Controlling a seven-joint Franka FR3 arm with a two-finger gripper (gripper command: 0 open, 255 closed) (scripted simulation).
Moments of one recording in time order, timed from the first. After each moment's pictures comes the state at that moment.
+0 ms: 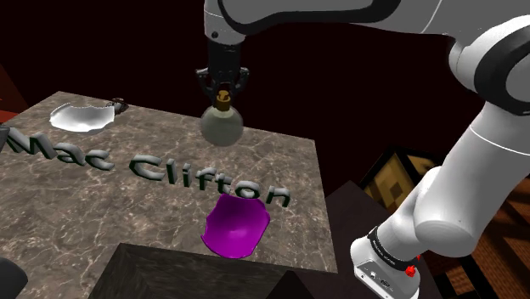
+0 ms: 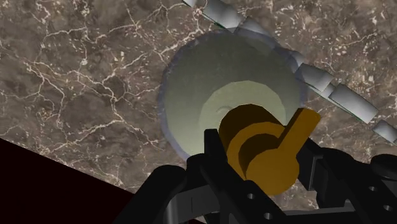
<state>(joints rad) 0.23 0.15 0.28 -1.64 -0.08 1.78 0.74</state>
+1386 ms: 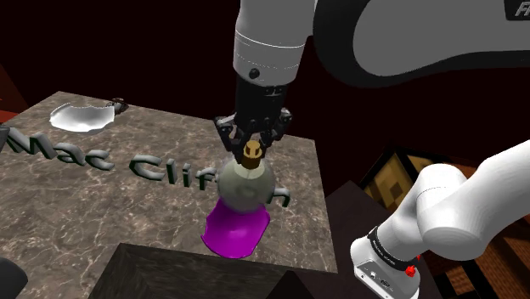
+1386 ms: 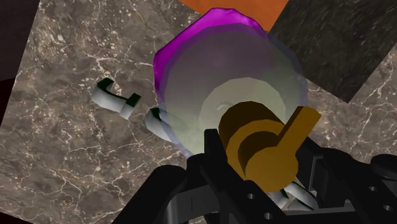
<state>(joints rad) 0.38 -0.30 0.43 -2.04 0.09 1.75 0.98</state>
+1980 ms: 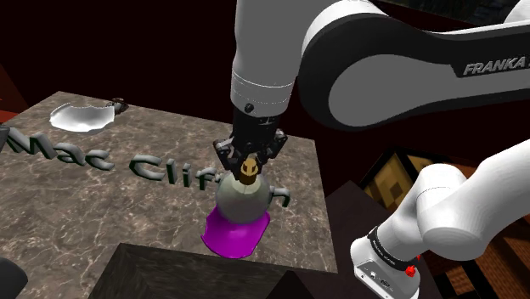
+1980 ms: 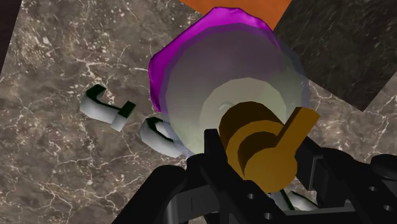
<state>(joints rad) 0.38 -0.29 0.44 -2.15 0.09 1.87 0.99</state>
